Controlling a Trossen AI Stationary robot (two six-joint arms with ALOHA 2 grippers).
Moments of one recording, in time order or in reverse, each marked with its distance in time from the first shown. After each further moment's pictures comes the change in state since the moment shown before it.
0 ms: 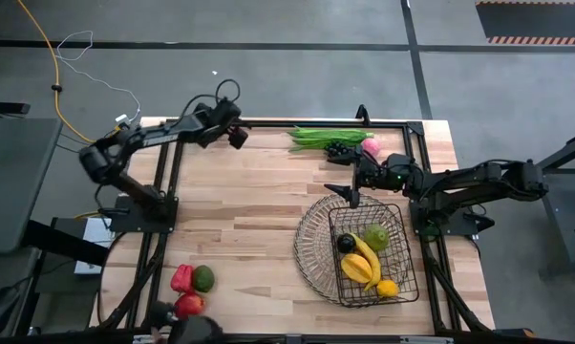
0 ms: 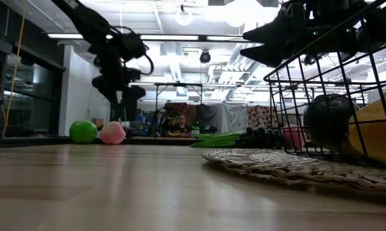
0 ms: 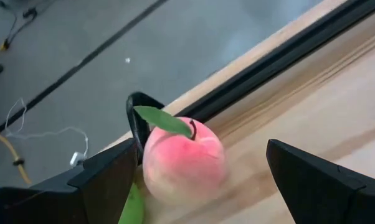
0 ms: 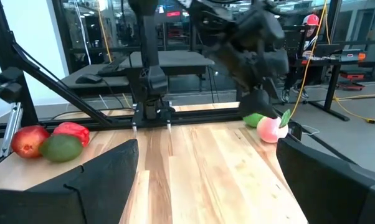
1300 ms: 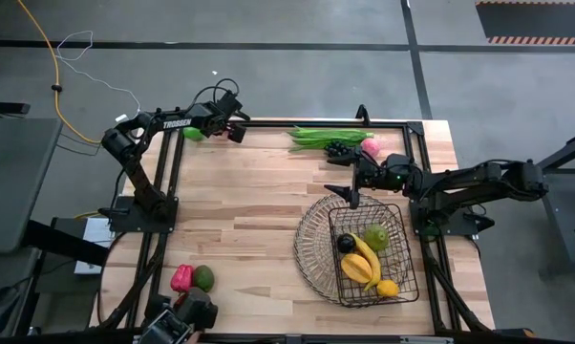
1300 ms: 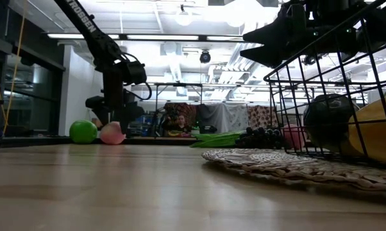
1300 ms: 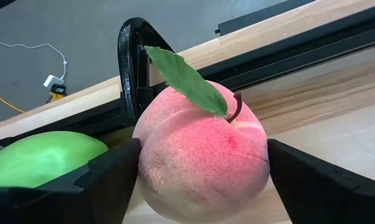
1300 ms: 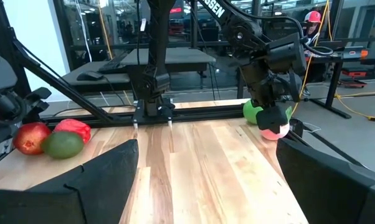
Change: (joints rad) left arm 0.154 0.226 0.090 -0.095 0.108 -0.218; right arm 0.000 0.000 0.000 -0.010 -0.004 0.000
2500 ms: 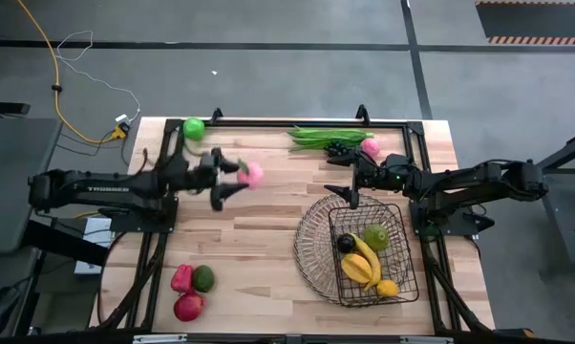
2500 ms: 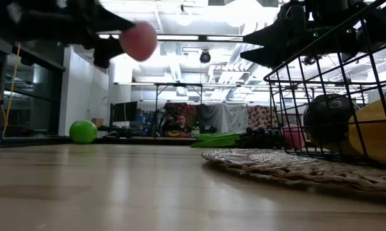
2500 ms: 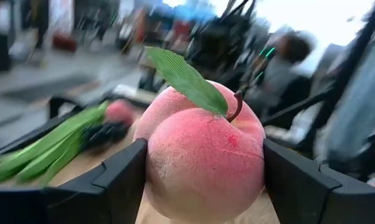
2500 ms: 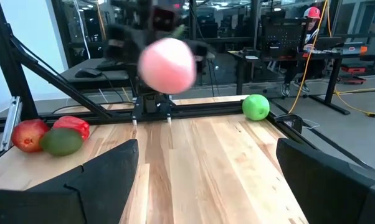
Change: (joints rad) left arm -0.707 -0.972 -0.788 1.040 0.461 0.053; right arm 0.000 0.000 0.000 -0.014 0.004 0.003
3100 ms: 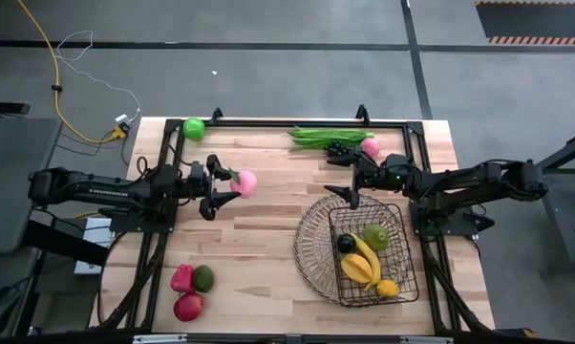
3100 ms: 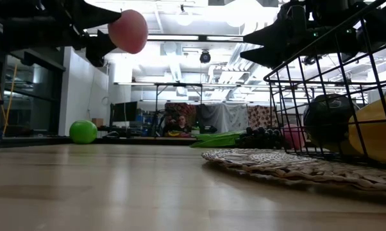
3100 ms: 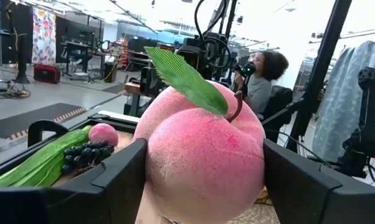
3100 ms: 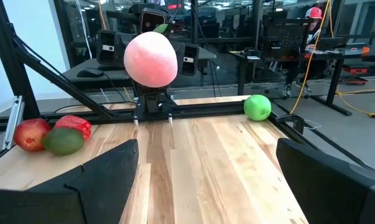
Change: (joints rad) left arm -0.070 -0.039 -0.113 0.187 -0.008 0.044; right arm 0.000 0.000 0.000 0.001 -0.006 -0.003
